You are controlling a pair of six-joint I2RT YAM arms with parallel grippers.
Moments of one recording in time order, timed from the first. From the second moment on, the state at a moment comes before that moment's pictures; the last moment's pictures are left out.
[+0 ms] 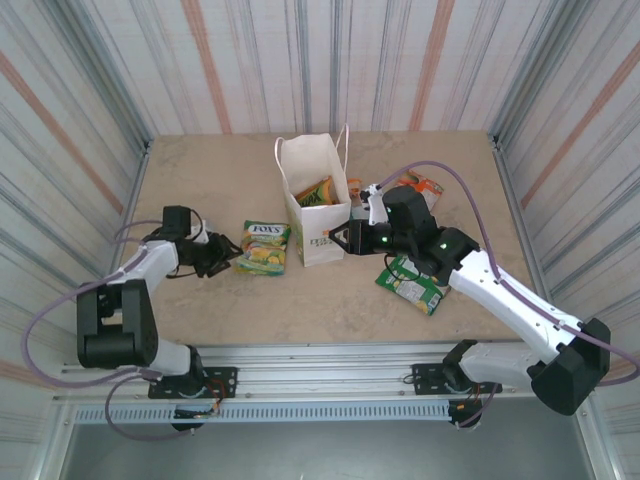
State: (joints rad) left arm 0.05 1.45 0.76 -0.50 0.56 -0.50; right arm 0.70 1.16 1.04 -0.45 -0.29 0.62
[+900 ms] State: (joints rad) left arm 0.01 1.70 0.78 -0.29 0.73 -0.43; right arm 0.70 1.16 1.04 -0.41 -0.32 0.61
